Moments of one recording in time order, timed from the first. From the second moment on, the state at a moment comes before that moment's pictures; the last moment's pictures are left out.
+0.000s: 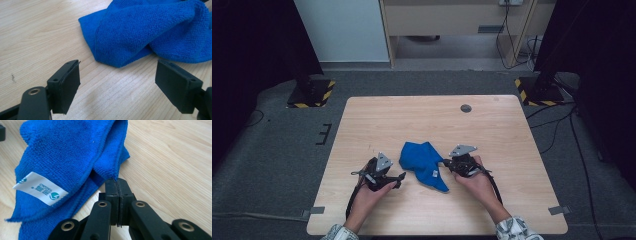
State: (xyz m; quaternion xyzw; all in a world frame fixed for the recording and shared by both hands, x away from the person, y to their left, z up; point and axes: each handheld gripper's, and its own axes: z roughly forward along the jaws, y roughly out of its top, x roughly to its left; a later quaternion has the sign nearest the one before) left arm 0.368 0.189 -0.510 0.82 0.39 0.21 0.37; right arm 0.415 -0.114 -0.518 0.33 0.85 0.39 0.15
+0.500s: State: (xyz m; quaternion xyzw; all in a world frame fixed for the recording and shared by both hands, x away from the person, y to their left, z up) left arm 0.366 0.181 -0.511 0.83 0.38 0.20 0.37; right arm 0.391 -0.161 -0.511 0.35 0.84 0.38 0.14
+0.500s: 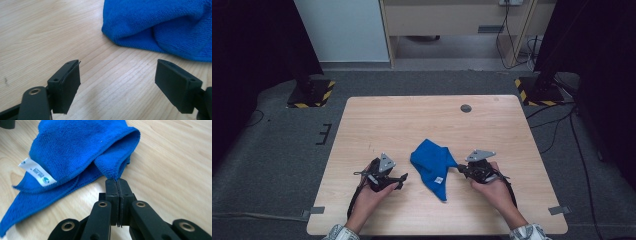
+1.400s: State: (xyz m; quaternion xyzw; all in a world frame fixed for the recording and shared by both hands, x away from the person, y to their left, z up) left arm 0.356 0.123 -0.513 0.86 0.28 0.15 0.40; right arm 0.383 -0.143 -0.509 0.32 0.85 0.41 0.12
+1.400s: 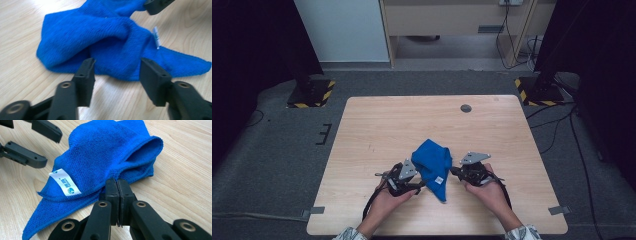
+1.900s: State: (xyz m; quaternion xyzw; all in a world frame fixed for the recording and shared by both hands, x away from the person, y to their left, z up) left arm 0.355 0.103 -0.514 0.87 0.24 0.16 0.39; right arm 0.383 -0.141 -0.509 0.32 0.84 0.41 0.12
